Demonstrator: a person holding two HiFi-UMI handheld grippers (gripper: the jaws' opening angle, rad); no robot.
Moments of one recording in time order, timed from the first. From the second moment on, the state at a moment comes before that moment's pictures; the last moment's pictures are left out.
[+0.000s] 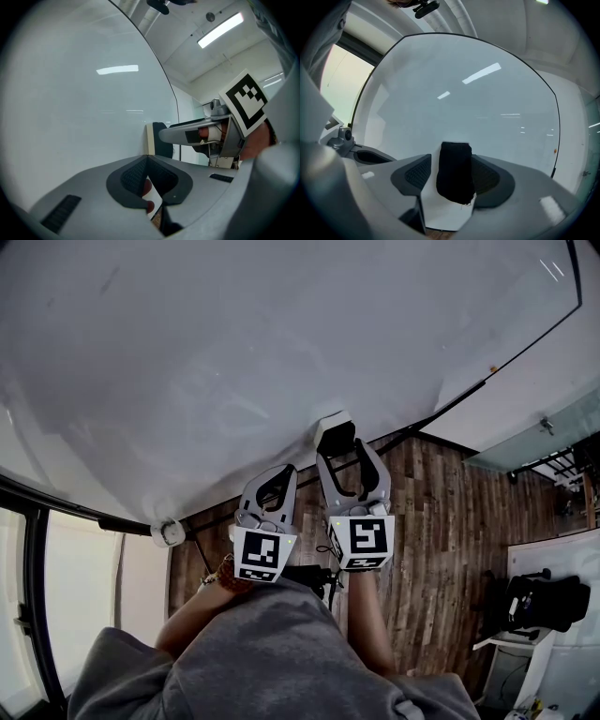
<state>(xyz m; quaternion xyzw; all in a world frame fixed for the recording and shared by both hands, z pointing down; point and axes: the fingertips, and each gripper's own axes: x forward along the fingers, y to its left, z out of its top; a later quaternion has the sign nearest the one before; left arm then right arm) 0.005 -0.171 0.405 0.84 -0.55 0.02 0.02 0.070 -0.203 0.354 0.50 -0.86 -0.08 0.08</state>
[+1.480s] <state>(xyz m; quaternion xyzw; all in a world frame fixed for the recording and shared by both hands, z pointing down) 0.004 -0.189 0.412 0.84 -0.54 0.03 0.02 0.060 -0.239 0.373 0.50 -0.86 -0.06 0.09</state>
